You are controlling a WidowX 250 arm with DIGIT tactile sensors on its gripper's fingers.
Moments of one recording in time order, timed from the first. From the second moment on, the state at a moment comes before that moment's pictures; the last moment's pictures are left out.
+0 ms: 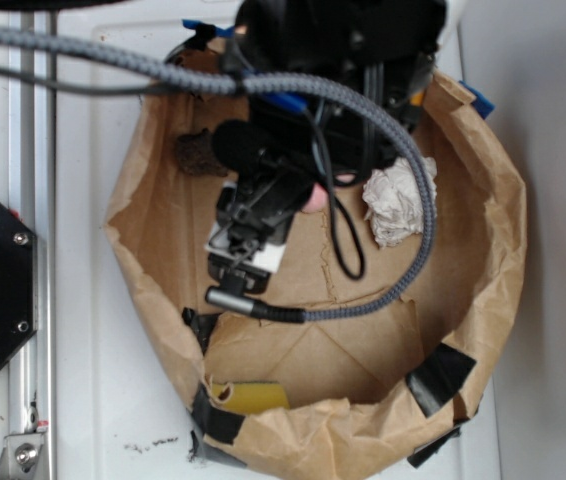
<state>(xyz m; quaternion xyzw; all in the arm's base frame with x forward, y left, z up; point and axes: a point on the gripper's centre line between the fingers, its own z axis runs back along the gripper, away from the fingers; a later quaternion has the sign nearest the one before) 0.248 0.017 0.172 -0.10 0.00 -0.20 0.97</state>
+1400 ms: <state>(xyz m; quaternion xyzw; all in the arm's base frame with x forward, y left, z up) 0.230 0.021 0.086 -0.02 0.04 -0.26 0.97</state>
